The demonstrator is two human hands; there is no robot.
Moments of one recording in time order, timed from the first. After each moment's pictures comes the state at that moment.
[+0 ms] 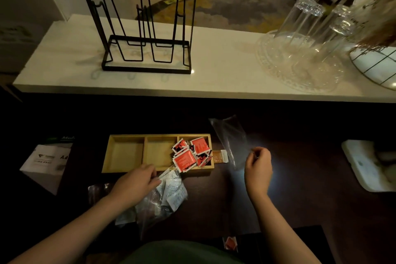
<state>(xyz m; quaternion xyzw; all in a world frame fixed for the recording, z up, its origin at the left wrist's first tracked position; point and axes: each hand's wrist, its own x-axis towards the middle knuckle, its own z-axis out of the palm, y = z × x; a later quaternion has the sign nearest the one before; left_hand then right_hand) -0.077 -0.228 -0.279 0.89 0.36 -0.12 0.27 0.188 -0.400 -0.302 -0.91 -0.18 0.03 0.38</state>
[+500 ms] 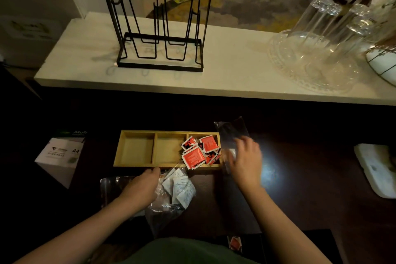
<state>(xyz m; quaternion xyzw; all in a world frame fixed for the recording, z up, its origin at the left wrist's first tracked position) -0.089 -0.240 -0.290 0.85 0.42 -0.20 0.25 0.162 -0.364 -0.300 -0.88 -0.45 -0.07 0.17</state>
